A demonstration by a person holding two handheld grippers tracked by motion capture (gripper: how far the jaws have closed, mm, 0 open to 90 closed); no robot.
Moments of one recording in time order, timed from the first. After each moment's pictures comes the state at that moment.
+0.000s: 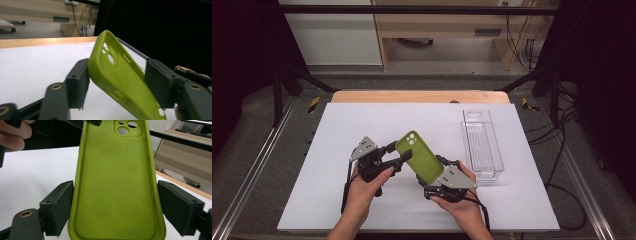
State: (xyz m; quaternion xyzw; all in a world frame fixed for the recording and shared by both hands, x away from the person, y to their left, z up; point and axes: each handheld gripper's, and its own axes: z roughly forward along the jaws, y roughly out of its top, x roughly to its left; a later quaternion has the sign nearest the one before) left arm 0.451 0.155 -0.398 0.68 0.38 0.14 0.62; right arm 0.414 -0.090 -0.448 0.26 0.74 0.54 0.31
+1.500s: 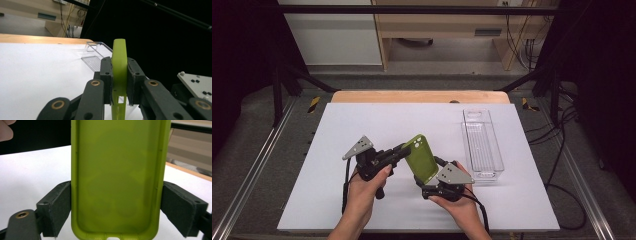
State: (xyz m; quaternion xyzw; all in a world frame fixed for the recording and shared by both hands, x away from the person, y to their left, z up) left arm 0.444 0.155 -0.388 0.66 0.37 0.08 0.65; right arm 0.424 -0.086 -0.459 0.28 0.74 0.55 0.26
